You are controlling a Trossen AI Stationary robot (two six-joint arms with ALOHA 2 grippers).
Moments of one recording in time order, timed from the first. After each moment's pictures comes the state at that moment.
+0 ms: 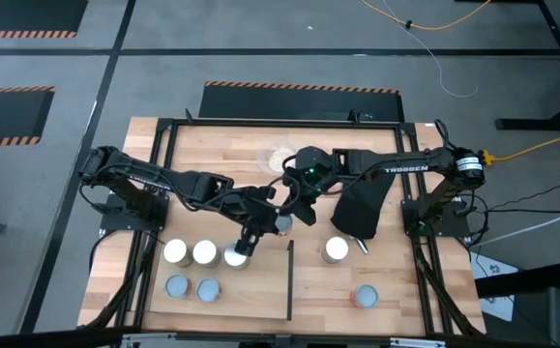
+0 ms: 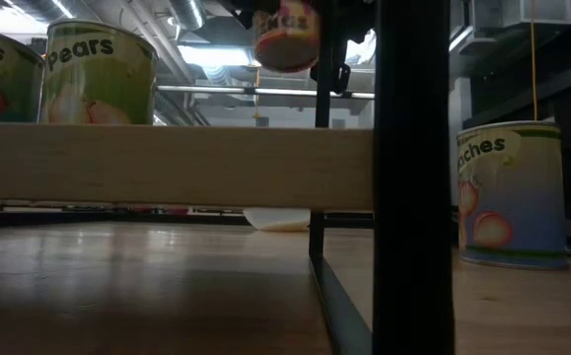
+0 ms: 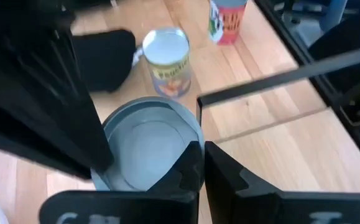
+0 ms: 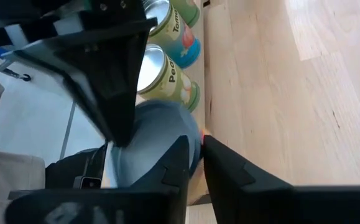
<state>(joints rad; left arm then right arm) -0.19 1.54 1.33 -0.53 0.02 0.09 -0.05 1.66 1.33 -0.38 -0.47 0.35</state>
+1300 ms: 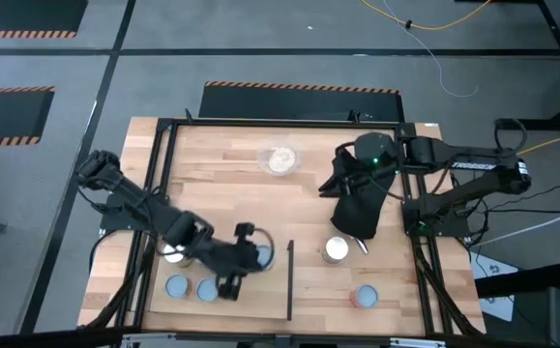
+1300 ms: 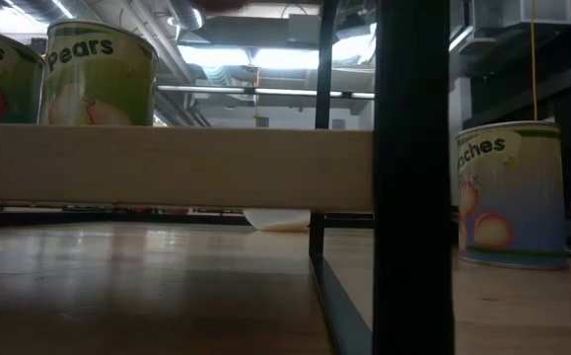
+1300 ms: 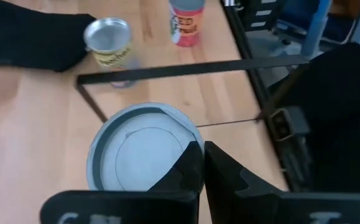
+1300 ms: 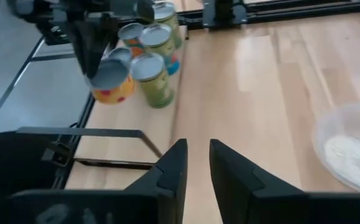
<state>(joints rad) -0.56 1.54 1.33 -0.52 -0.27 -0.32 -0.01 1.25 1.32 -0.71 -0.20 0.10</state>
